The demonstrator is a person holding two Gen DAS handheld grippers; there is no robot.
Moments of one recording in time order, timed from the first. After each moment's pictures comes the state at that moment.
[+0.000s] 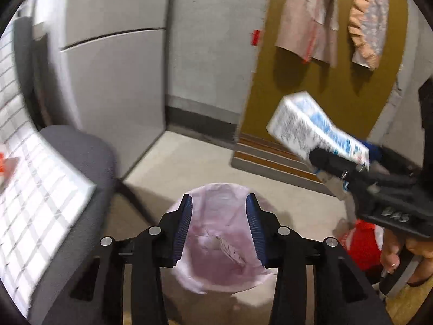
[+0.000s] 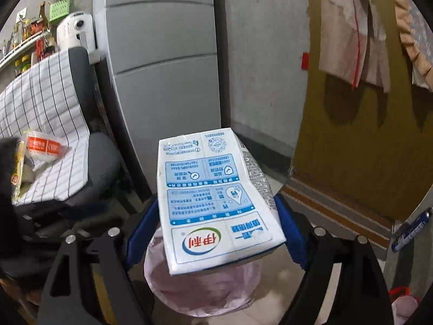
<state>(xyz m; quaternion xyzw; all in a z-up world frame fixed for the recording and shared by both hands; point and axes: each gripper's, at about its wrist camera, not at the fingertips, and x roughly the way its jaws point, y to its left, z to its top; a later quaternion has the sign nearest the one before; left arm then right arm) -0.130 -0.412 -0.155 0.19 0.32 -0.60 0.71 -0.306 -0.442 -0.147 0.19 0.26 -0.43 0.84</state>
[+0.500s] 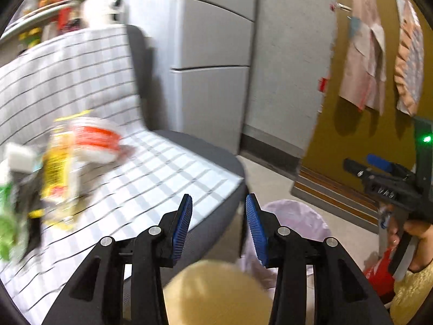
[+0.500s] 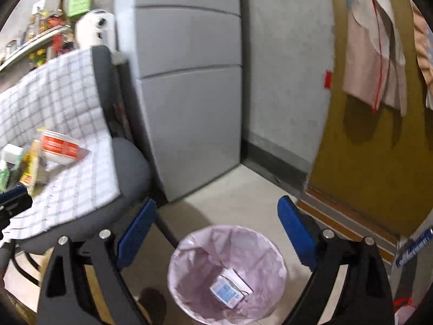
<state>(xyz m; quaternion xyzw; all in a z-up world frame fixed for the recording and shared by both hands) -0.071 -0.268 -0.095 0.13 0.28 -0.47 0.83 -0.263 -0.400 -0.101 0.14 0.23 -0.40 0.88</state>
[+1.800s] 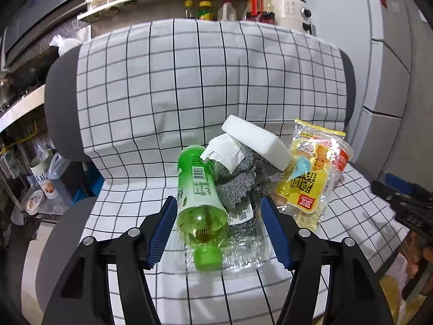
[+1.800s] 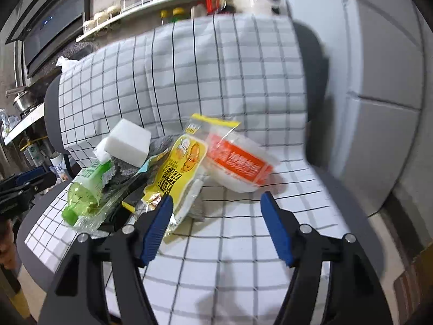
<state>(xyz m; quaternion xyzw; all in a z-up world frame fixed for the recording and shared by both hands) 0.106 -0.069 -0.069 0.05 0.29 -0.15 0.94 0.052 -0.297 -0.090 0.10 0.27 -0.07 0.95</state>
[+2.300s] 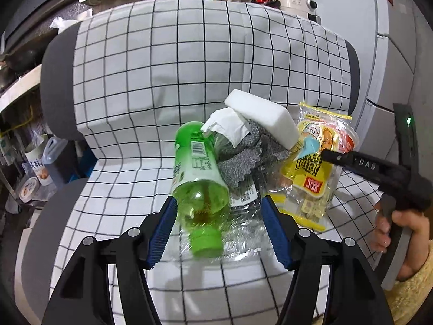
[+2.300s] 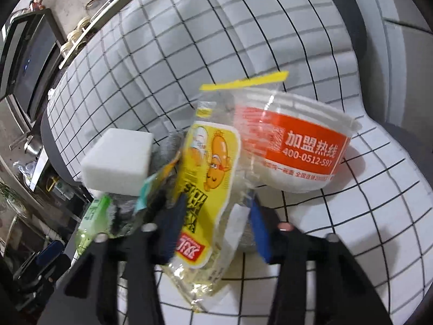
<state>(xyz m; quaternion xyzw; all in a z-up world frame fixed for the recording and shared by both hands) 0.104 -0.061 -0.094 0.03 0.32 -0.16 0.93 0.119 -0.295 -0.111 0.23 0.29 -0.01 0.93</state>
